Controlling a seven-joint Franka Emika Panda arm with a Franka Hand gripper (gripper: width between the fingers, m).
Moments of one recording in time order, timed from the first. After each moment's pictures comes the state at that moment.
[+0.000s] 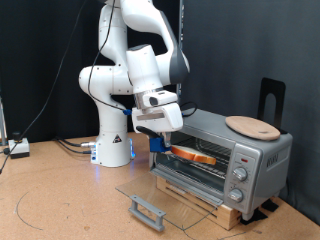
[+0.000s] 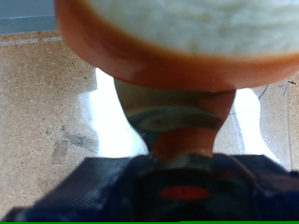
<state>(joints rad) -0.27 -0.45 0.43 -2.88 0.73 2.72 -1.54</state>
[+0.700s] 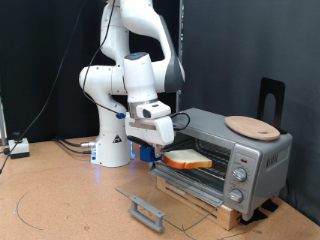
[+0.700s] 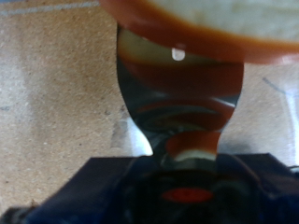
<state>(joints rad) -0.41 -0.36 0.48 -2.88 0.59 2.67 -1.48</state>
